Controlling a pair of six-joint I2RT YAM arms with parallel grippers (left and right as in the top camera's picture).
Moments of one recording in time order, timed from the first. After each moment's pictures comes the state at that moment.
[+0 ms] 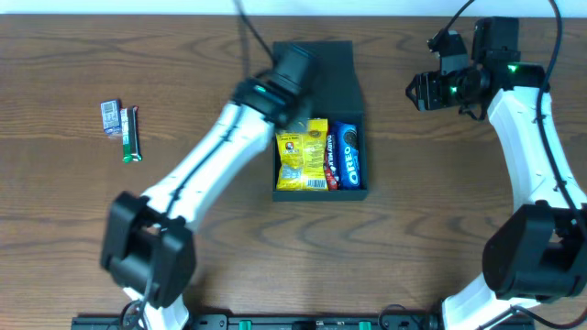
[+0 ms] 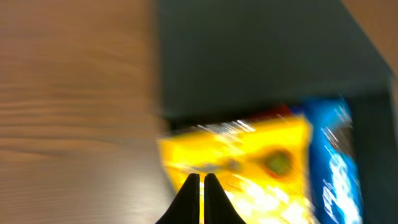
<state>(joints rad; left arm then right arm) -0.52 1.86 1.63 -0.86 -0.15 -0.38 -0.06 1.81 1.57 -0.81 -0.32 -0.18</state>
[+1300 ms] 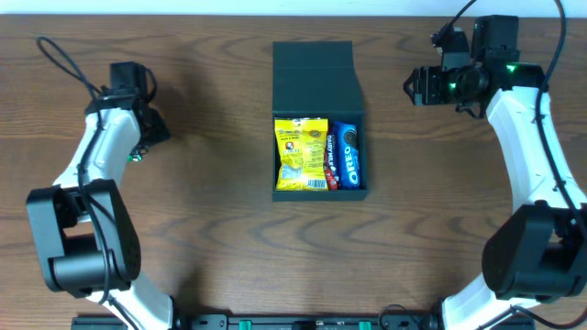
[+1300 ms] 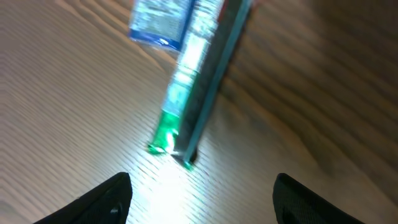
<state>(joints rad) 0.15 1.85 1.28 -0.69 -0.25 -0.34 -0.06 1.81 1.57 -0.80 -0.32 -0.07</state>
